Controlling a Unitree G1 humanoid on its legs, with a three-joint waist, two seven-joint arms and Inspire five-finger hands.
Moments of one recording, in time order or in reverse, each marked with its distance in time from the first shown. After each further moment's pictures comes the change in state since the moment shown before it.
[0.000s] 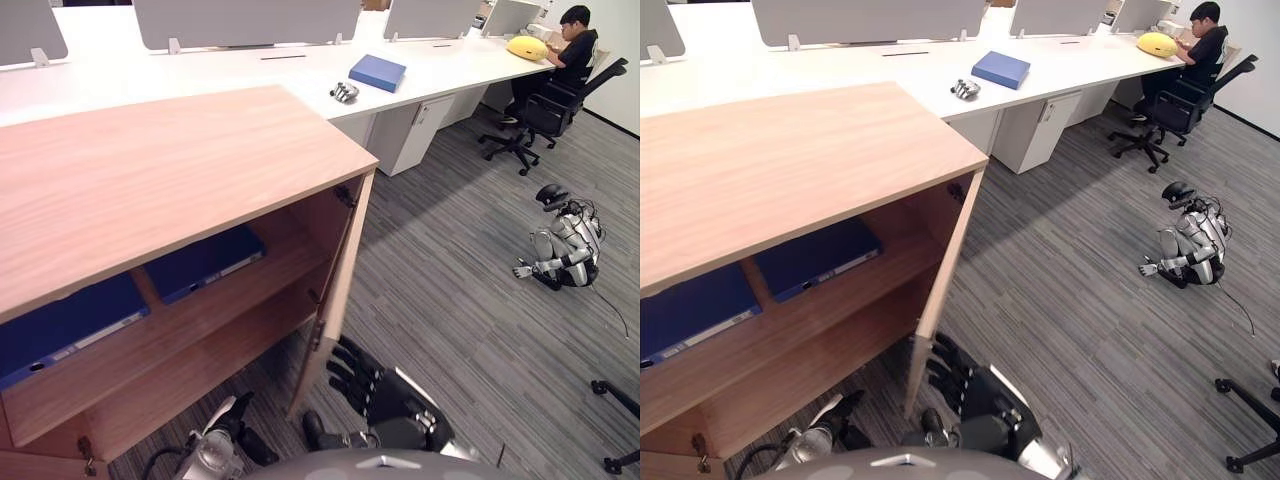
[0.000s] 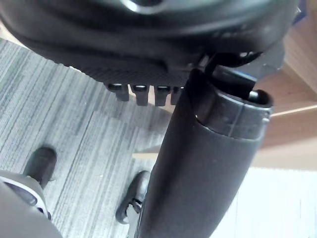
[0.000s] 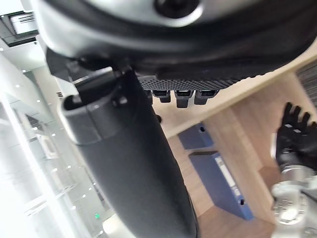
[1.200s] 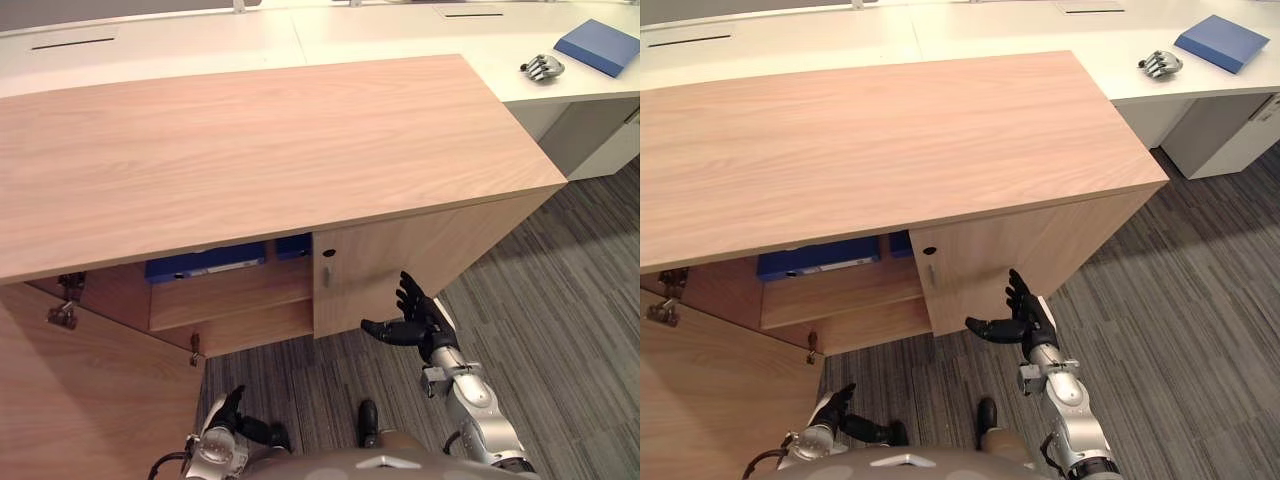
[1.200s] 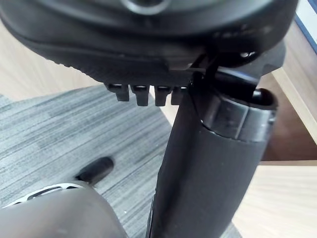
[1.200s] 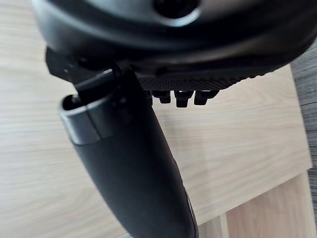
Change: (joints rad) left arm -0.006 -0.076 0.157 0.016 -0.098 0.000 0.071; right arm -0.506 0.310 -0.285 0.739 -0.439 -0.077 -0.299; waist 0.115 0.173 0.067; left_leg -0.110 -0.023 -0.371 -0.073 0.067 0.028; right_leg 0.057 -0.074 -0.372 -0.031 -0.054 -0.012
